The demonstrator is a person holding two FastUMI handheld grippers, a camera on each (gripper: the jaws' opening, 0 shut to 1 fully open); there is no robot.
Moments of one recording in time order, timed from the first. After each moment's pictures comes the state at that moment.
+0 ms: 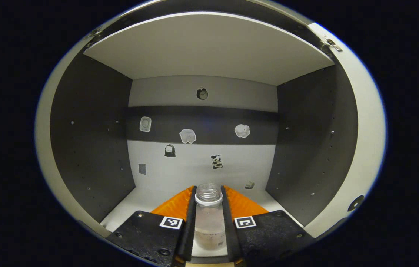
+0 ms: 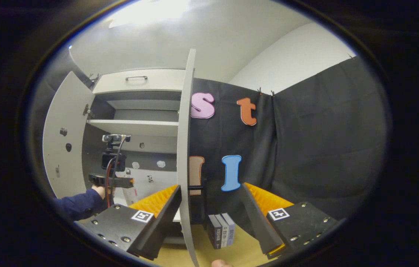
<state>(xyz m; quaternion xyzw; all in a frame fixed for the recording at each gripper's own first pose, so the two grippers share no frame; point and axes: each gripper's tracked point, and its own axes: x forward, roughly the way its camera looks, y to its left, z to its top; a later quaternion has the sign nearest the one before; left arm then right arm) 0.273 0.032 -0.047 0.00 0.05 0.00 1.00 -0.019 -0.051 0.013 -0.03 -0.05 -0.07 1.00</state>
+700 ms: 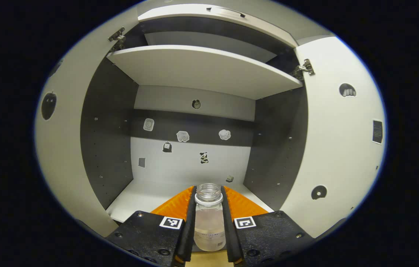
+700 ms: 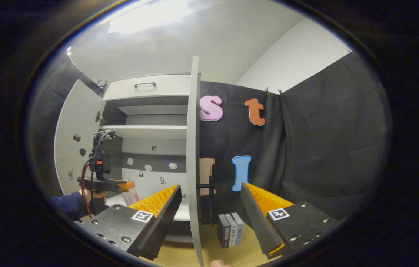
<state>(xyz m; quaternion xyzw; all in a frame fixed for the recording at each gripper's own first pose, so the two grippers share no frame) 0.161 0.028 -0.039 -0.01 0.03 -0.06 1.00 -0.041 -0.038 0.013 -0.01 -0.04 -0.02 1.00</state>
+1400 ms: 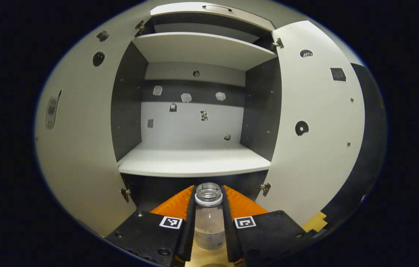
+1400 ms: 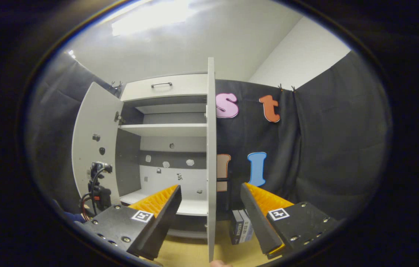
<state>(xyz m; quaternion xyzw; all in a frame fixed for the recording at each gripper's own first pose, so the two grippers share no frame) 0.049 0.041 -0.175 0.00 0.13 -0.06 0.99 -0.061 -0.013 0.009 -0.01 -0.03 0.04 1.00</state>
